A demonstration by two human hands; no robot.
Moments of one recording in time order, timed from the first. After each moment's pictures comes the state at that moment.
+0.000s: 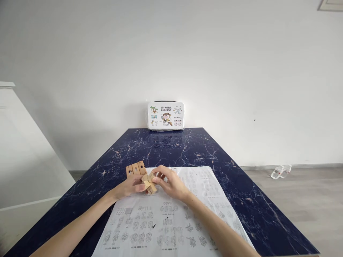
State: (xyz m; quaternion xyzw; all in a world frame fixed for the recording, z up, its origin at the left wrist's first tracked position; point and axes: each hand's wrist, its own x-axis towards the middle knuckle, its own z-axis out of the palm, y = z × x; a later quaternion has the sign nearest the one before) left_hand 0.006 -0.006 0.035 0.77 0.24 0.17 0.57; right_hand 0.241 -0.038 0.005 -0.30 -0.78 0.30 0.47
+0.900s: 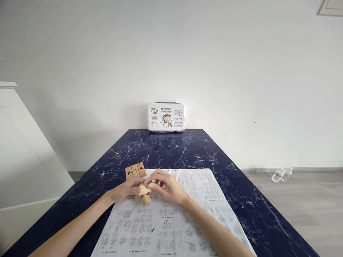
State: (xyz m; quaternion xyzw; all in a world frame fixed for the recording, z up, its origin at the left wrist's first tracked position) left_hand 0.004 -0.009 0.036 0.74 0.25 0.16 0.60; right_hand 0.234 -0.044 0.010 -0.28 -0.77 0.35 0.45
